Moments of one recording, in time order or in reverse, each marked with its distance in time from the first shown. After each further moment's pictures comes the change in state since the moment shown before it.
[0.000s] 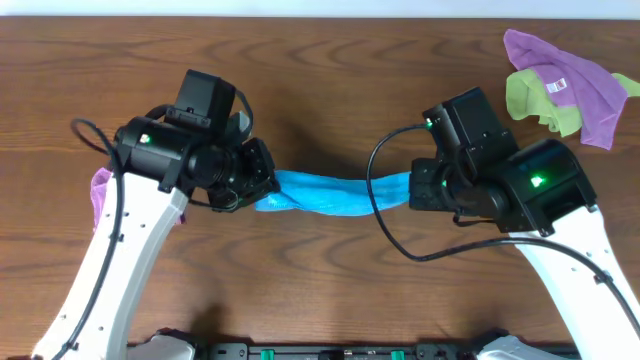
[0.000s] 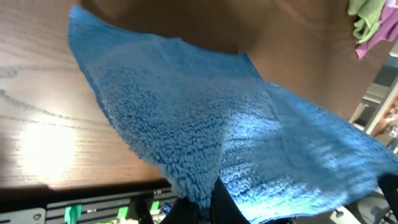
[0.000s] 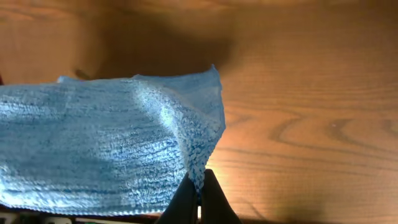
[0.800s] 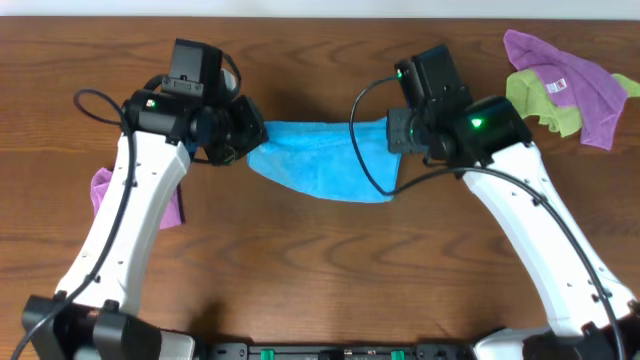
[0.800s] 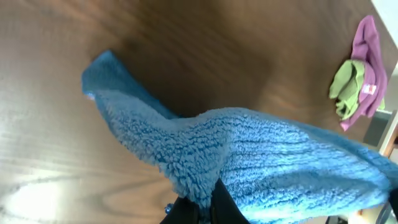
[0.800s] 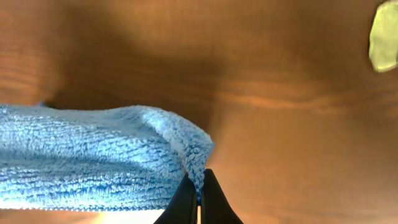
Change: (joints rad) left arm 0.115 0.164 0.000 0.303 -0.066 0.009; right arm -0.058 0.221 0.000 0.375 0.124 -0.184
